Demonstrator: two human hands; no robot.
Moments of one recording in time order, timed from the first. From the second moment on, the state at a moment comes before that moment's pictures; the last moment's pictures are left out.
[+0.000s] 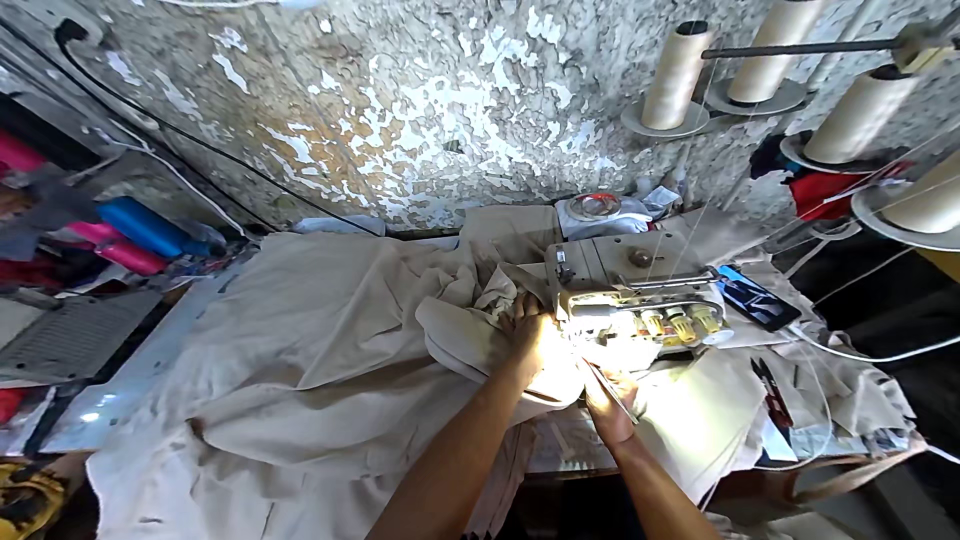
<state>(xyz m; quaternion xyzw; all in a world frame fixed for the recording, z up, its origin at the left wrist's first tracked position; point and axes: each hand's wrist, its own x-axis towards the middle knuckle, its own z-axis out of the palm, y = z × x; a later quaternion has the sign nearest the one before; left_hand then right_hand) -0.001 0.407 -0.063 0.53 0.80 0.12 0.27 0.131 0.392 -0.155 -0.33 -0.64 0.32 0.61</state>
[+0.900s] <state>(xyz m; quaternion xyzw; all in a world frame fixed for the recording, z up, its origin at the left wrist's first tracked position) -0.003 0.405 -0.063 0.53 0.79 0.11 0.27 0.134 0.389 -0.151 -0.32 -0.63 0.36 0.61</state>
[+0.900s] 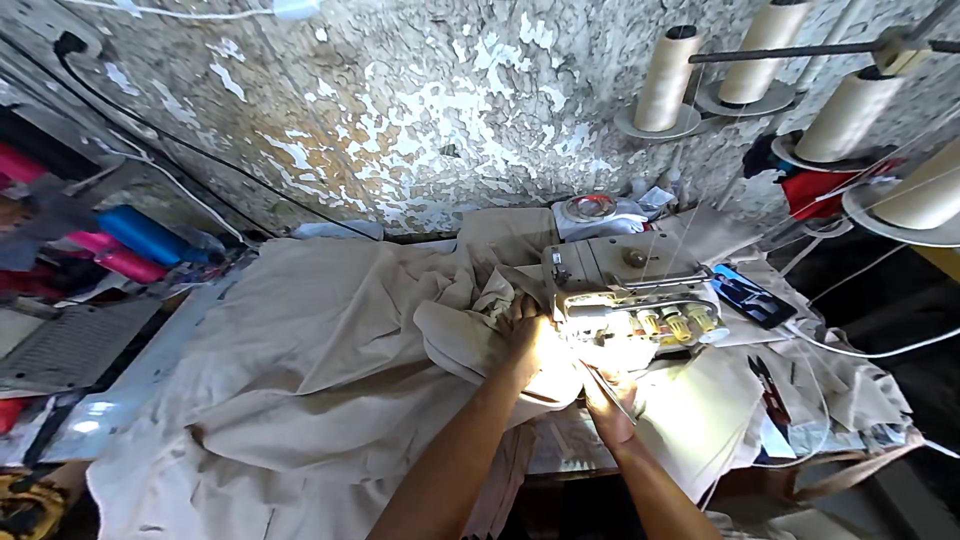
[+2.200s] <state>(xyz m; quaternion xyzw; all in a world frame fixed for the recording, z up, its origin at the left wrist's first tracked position) -0.003 0.407 -0.064 0.53 0.80 0.12 0.26 0.141 0.398 -0.154 -0.37 -0.68 0.29 0.56</state>
